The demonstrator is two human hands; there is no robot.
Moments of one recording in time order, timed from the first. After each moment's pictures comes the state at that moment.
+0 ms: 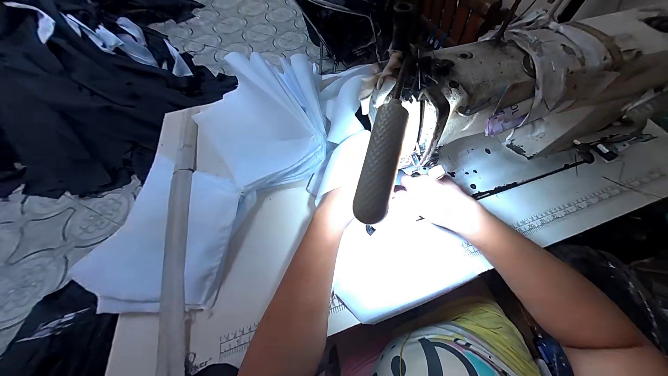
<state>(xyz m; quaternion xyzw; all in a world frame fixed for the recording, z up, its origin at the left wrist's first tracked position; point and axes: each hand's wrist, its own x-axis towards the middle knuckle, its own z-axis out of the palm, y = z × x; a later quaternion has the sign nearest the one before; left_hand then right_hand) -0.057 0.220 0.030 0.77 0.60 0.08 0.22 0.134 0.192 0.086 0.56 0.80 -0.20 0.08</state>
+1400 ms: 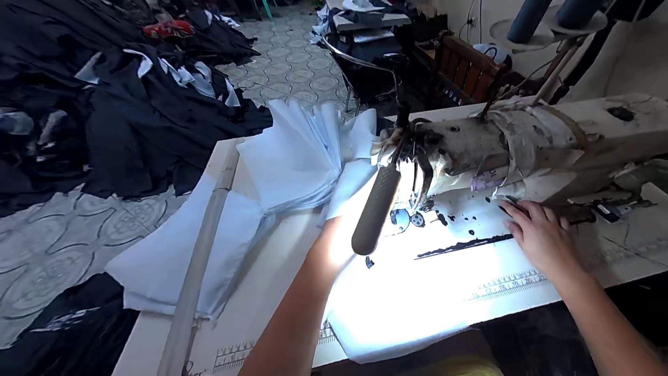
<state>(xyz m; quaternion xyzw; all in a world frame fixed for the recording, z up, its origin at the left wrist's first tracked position) -0.067 0.197 0.057 0.77 0.60 0.15 0.16 0.323 0.192 0.043 0.64 0.75 0.02 -0.16</state>
